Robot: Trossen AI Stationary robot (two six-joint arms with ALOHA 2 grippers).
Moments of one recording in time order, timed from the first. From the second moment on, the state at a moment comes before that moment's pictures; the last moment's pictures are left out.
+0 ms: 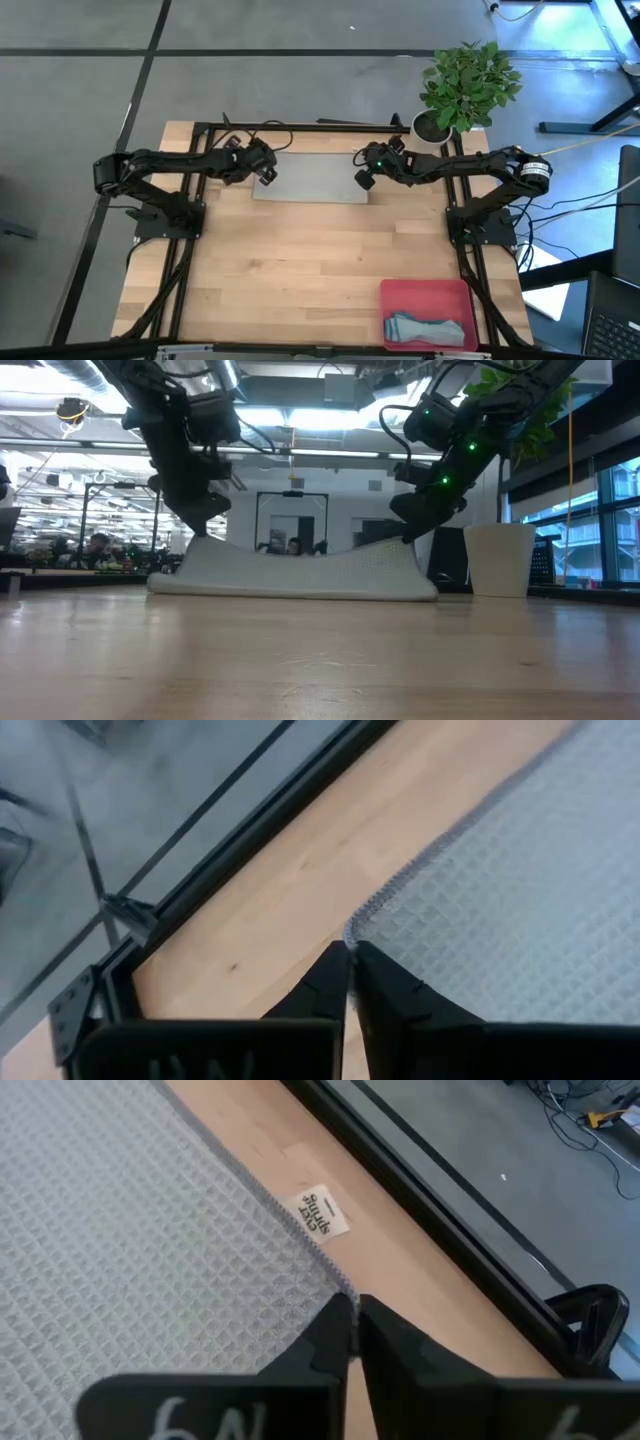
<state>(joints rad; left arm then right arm) 0.39 1.34 0.74 -0.49 -0.66 -0.28 -0.35 1.50 0.77 -0.07 0.50 0.10</state>
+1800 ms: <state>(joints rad) 0.17 1.55 0.72 -0.64 -0.05 -0.35 -0.30 1.72 0.77 -0.03 0.11 0.34</state>
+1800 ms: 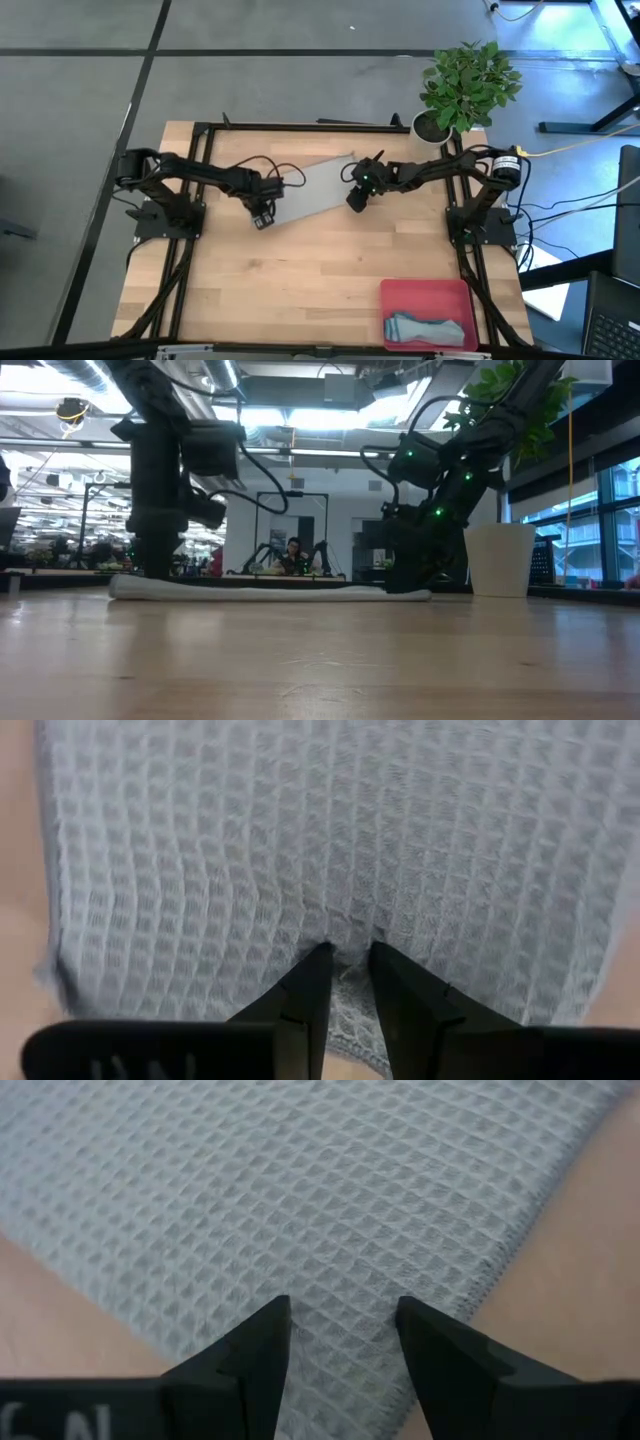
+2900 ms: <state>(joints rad) -0.03 1.42 0.76 -0.57 -0.14 -0.31 -0.21 1.68 0.85 -0.09 -0.03 0.36</state>
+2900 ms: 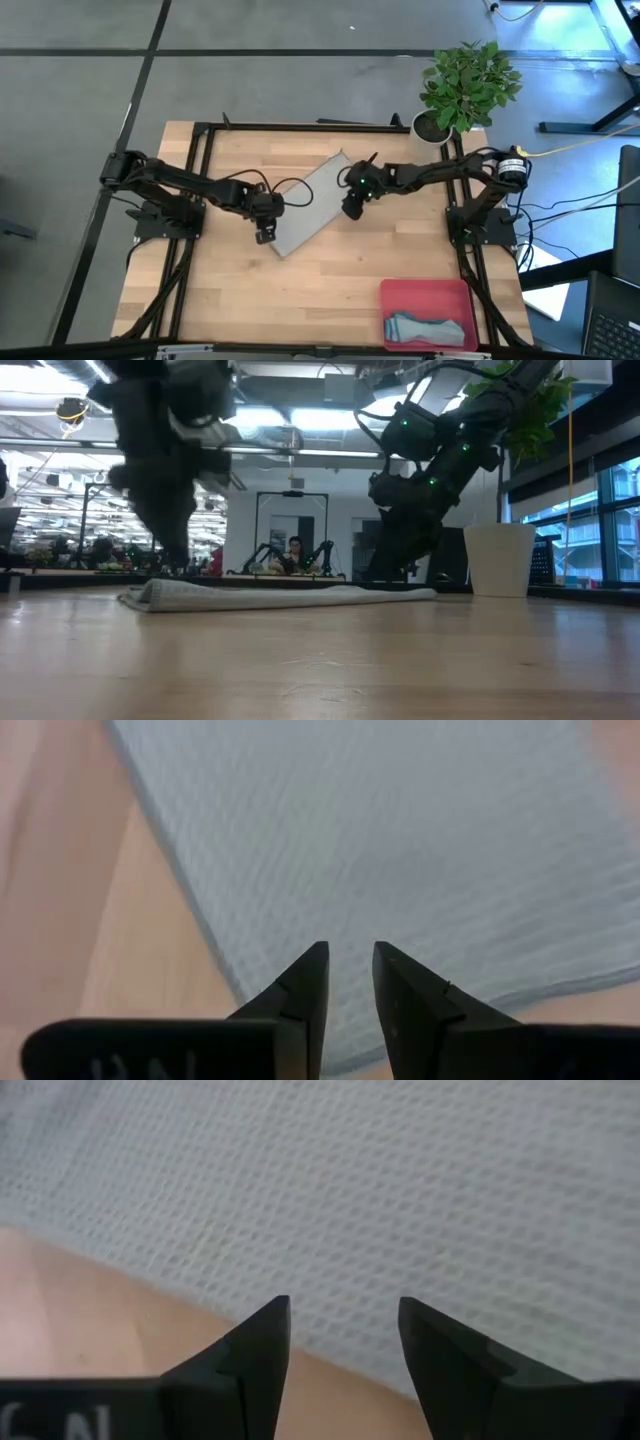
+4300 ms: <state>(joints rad) -0.20 1.51 0.73 -0.27 -0.19 -0.30 -0.29 1.66 0.85 0.01 0.19 0.26</state>
